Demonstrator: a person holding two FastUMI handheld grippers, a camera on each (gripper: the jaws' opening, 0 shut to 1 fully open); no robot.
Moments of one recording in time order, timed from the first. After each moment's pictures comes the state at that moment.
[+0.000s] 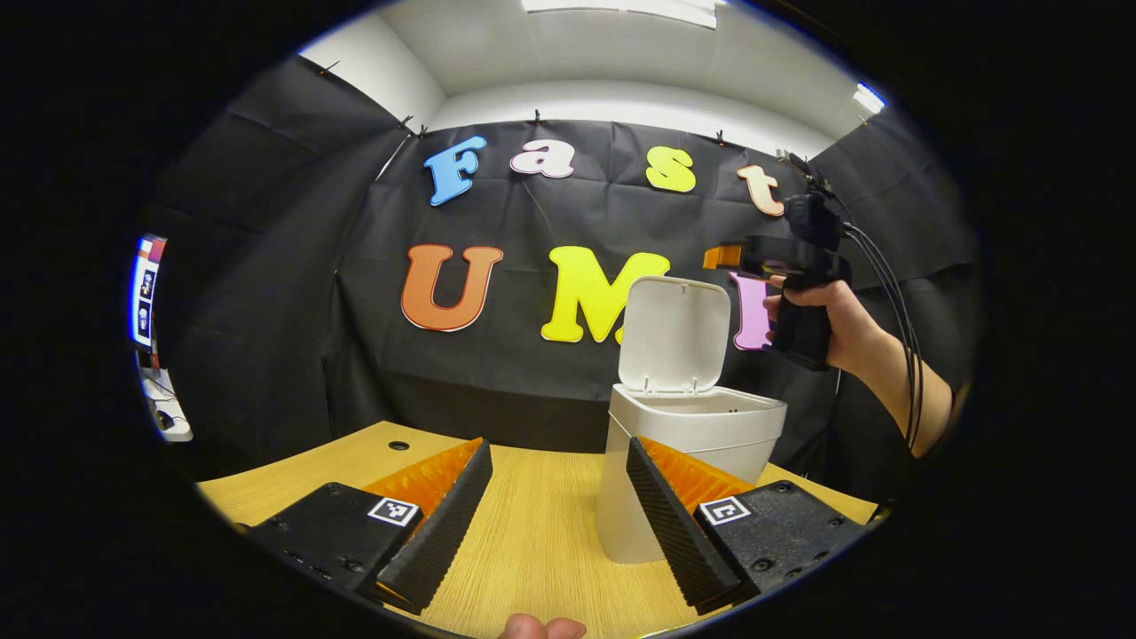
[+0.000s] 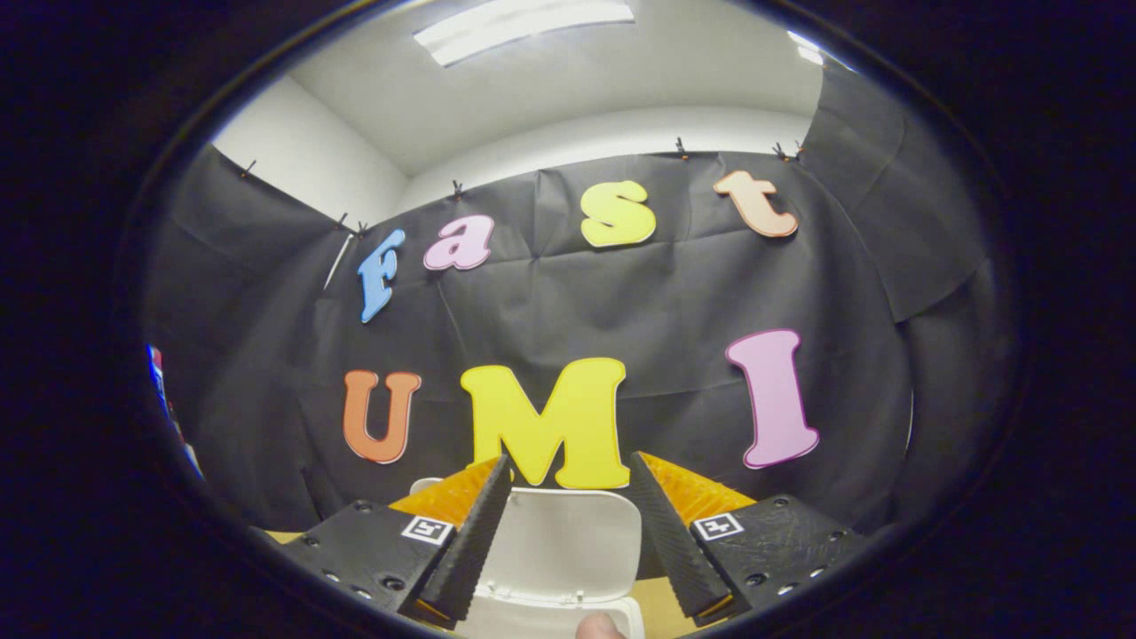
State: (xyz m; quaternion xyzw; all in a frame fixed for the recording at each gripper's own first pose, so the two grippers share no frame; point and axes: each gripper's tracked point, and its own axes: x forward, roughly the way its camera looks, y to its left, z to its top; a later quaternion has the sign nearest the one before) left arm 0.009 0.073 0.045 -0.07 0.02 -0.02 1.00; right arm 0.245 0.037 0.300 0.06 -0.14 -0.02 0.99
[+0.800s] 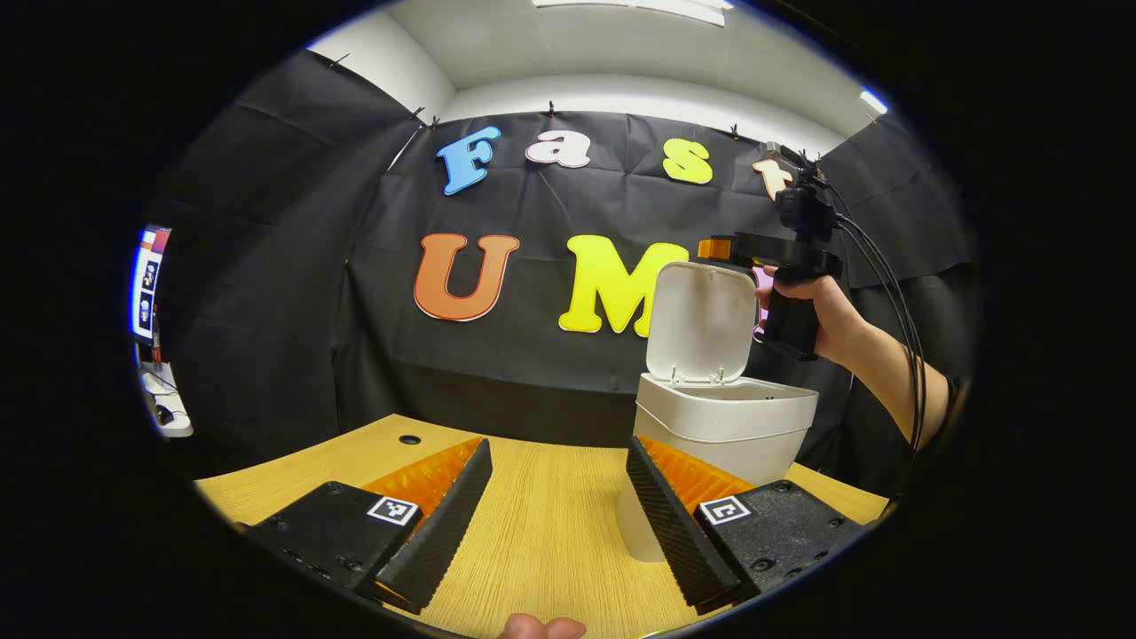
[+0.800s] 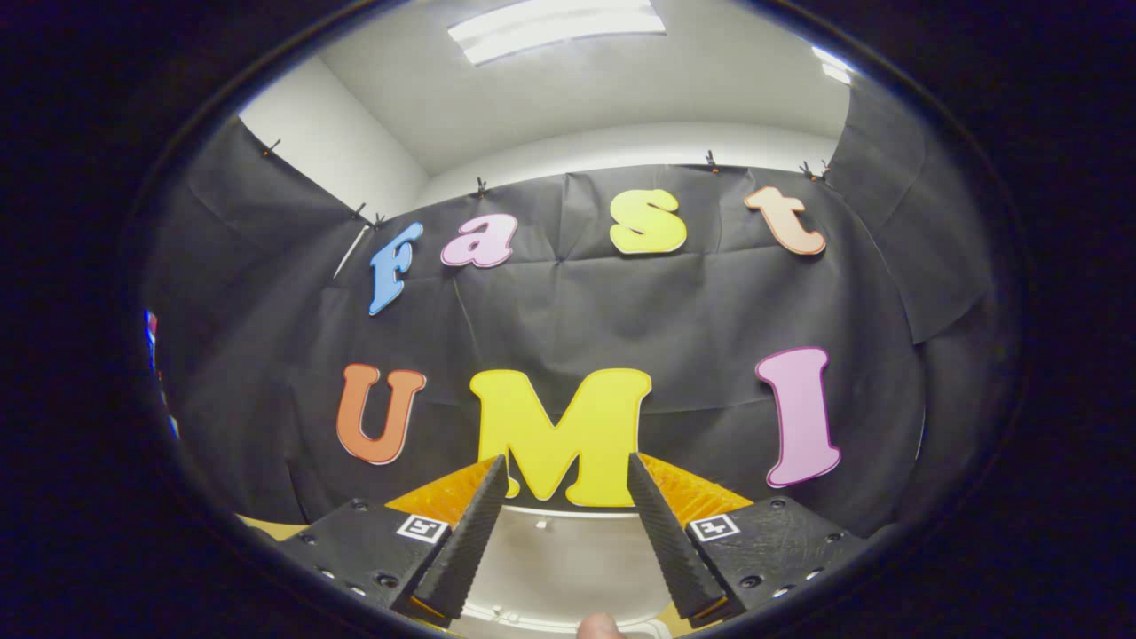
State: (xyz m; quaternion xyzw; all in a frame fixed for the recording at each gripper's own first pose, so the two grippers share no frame) left arm 0.022 0.093 0.025 -0.07 0.04 -0.01 1.00; right arm 0.285 0.063 0.308 0.03 -0.17 -0.02 0.98
